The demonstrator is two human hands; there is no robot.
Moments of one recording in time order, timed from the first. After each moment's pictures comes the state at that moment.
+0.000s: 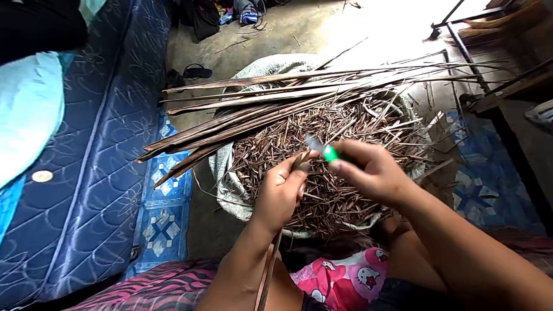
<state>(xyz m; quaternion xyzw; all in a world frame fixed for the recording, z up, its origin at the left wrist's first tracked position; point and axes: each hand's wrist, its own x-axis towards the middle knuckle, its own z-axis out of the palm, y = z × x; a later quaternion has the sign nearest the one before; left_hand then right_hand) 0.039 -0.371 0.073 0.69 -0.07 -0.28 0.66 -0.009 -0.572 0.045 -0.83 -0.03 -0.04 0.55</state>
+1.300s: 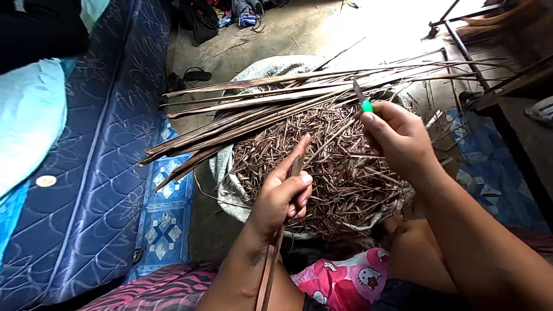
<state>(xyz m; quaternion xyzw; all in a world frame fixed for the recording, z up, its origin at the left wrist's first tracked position) 0.039 -0.365 0.076 0.54 -0.07 -0.39 0.74 0.002 -0.603 0.054 -0.81 0.10 -0.12 0.57</state>
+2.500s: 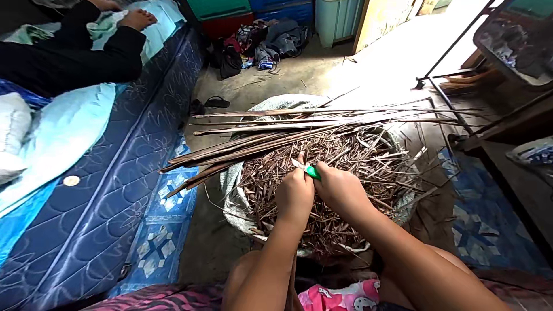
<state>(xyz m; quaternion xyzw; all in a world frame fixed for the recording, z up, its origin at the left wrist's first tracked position) 0.036 -0.419 0.065 0.96 -0.08 -0.08 0.27 0.007 -0.523 0.079 -0.96 0.09 0.12 0.23</state>
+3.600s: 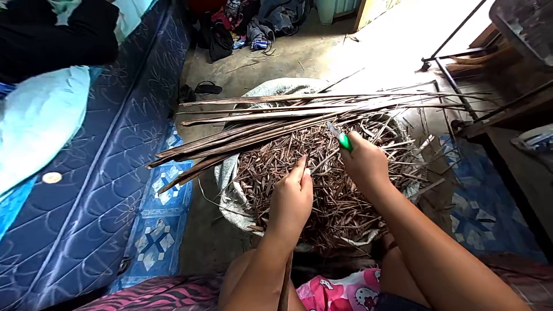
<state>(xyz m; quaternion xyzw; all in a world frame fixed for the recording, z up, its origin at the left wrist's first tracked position) 0.033 -0.393 0.055 0.92 -0.12 -0.09 0.37 0.025 -0.563 0.042 -0.94 0.19 -0.07 0.27</state>
